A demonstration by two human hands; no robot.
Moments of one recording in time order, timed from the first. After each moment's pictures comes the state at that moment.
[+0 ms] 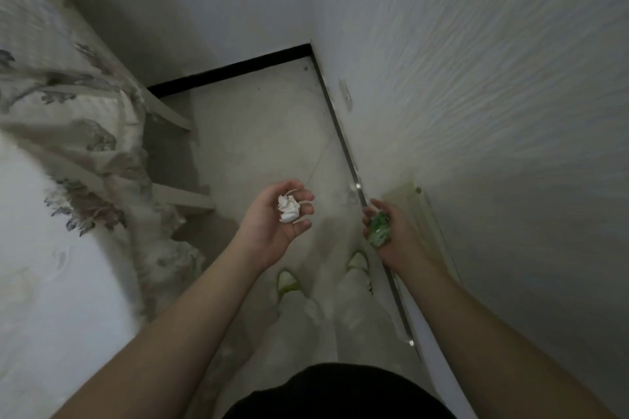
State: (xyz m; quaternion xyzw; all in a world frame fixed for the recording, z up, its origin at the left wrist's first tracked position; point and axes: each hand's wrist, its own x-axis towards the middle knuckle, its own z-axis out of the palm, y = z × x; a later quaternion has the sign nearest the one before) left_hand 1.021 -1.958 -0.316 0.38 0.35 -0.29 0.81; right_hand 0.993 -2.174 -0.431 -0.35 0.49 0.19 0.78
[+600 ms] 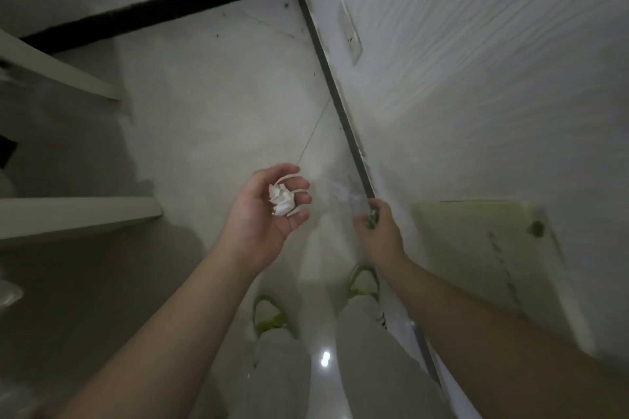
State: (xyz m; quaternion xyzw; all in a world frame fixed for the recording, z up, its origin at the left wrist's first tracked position) left_hand 1.105 -1.989 -0.601 0.37 0.37 -0.28 0.81; right_hand 1.039 -2.184 -0.730 -0.79 0.34 0.23 0.46
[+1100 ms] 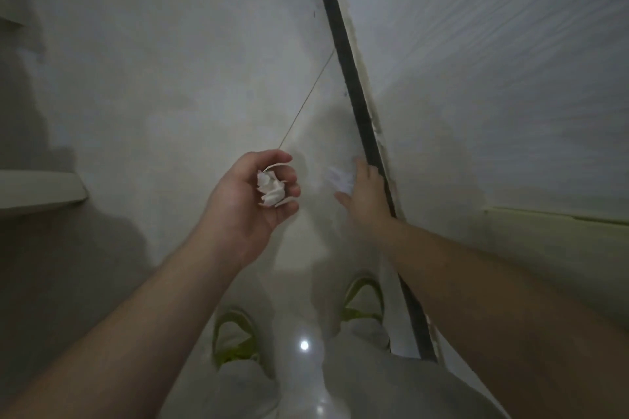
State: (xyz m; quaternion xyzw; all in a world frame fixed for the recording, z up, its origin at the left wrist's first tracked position) left_hand 1.110 -1.997 -0.791 0.41 0.39 -0.28 0.78; right_hand 1.095 -2.194 -0.958 -0.92 0.14 0.28 0.24
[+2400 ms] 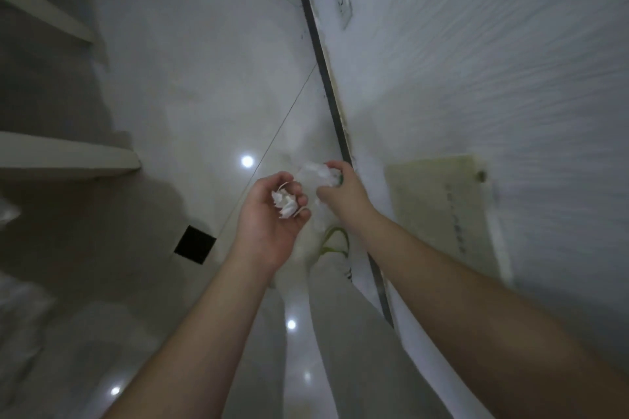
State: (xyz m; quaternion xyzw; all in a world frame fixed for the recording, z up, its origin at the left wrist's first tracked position) left_hand 1.022 -2.011 -0.573 0.25 0.45 -0.23 0.82; right_hand 1.042 -2.151 -0.638 -0.74 0.30 0.31 0.52
